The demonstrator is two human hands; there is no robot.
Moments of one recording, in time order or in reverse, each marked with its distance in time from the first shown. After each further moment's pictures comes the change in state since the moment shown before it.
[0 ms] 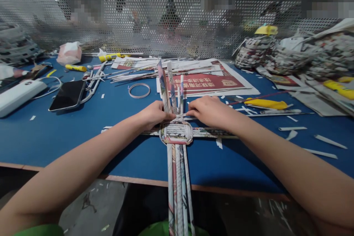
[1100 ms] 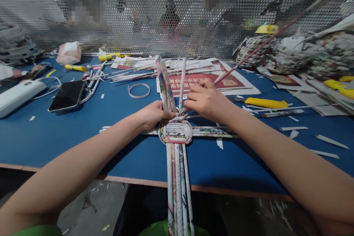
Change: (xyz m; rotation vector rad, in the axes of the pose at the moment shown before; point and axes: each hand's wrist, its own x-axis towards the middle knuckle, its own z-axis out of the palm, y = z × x) left_hand -0.006 0.005 0.001 -0.206 -0.052 0.033; right_hand 0.007 0.018 0.002 -0.389 0.496 -0.528
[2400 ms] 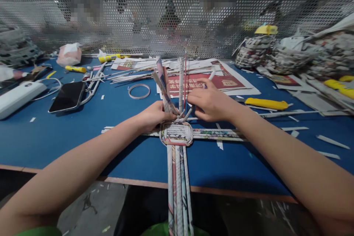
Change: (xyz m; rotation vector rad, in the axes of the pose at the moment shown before) left_hand 0.001 0.000 0.000 0.095 -0.050 0.075; right_hand -0.008 0.013 0.008 0.101 -0.075 -0.018
